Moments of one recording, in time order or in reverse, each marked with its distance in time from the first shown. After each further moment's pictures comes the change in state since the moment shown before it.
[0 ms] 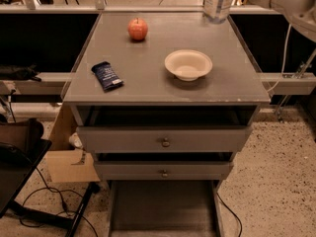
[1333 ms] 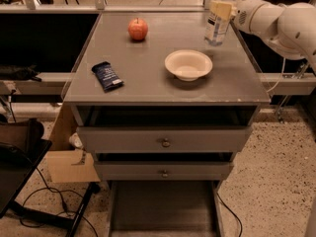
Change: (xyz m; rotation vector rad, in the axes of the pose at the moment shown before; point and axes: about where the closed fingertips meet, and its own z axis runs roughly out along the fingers) arm 0.123 -0.092 0.057 0.131 0.115 0.089
